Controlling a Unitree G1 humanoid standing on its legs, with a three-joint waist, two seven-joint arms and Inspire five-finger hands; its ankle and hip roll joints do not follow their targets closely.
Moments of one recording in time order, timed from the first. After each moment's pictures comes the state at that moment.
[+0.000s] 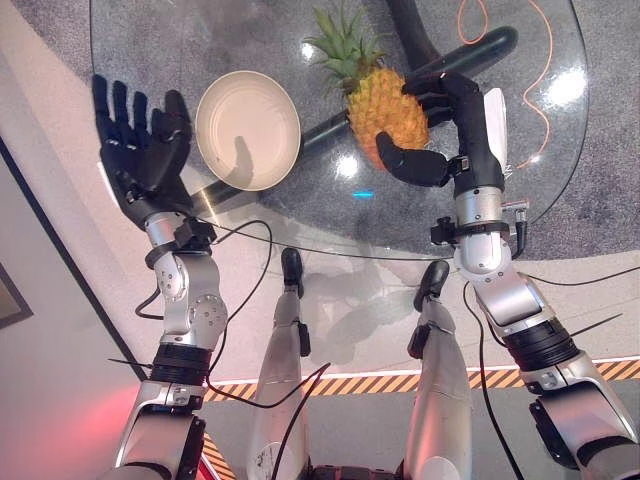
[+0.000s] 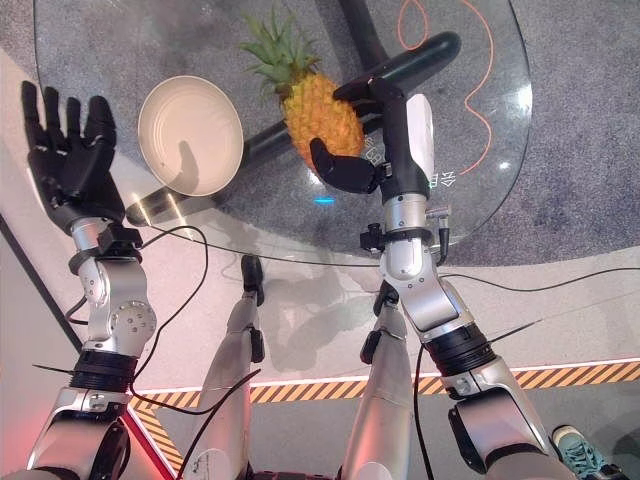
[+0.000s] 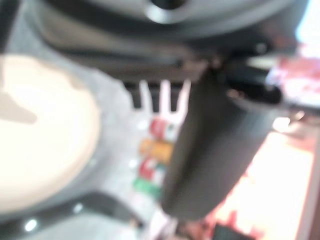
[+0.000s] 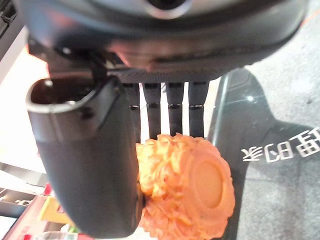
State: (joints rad) left arm -0.52 0.35 -0.04 0.19 -0.87 -0.47 0.30; right arm -0.67 -0.51 0.32 0.10 -0.08 -0.04 -0.44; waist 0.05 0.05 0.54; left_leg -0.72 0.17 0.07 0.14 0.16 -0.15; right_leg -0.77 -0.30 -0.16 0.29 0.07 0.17
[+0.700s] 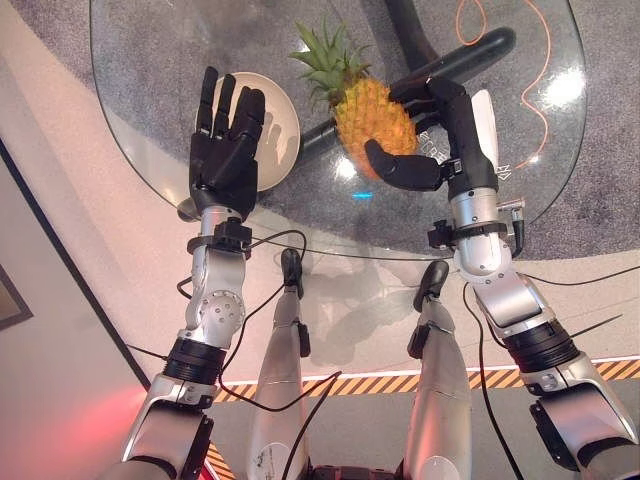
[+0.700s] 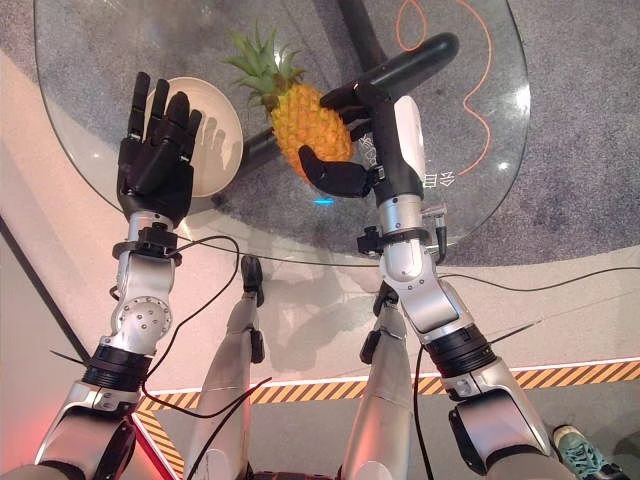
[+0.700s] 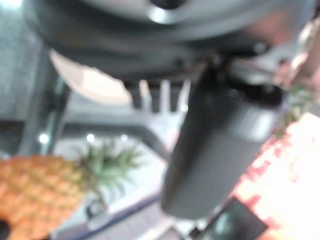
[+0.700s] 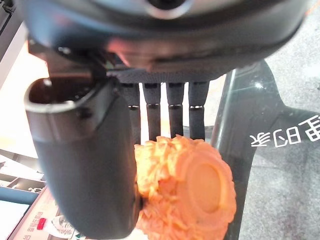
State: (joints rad) left arm -0.57 0.33 -0.14 0.14 -1.18 -0.29 0.10; right arm -0.66 -0.51 0.32 0.08 -0.08 -0.06 -0.39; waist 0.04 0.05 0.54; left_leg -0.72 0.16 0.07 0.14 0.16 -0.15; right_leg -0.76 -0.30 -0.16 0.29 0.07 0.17
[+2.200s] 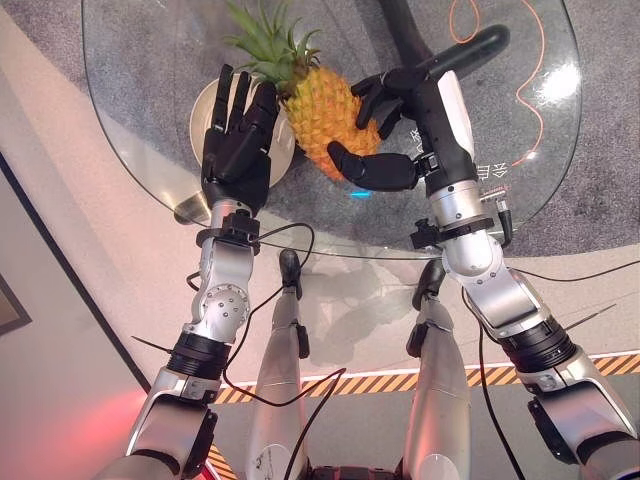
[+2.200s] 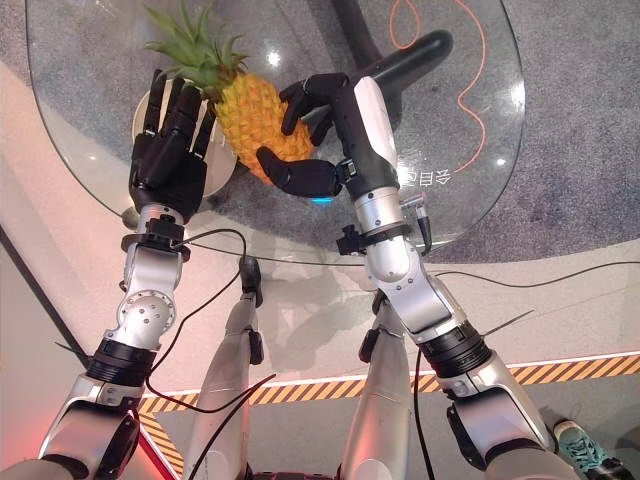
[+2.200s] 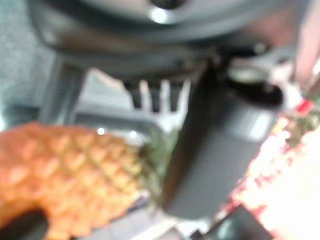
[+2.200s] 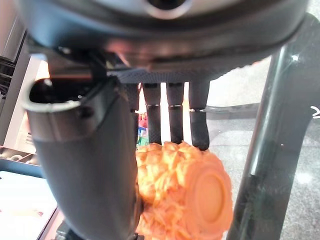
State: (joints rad) left arm -0.60 0.32 -0.15 0.13 -1.24 -0.25 0.14; right arm -0.70 -0.51 0.39 -0.02 -0.08 -0.05 -0.32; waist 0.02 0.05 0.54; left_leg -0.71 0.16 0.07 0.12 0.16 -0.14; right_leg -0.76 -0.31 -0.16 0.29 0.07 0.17
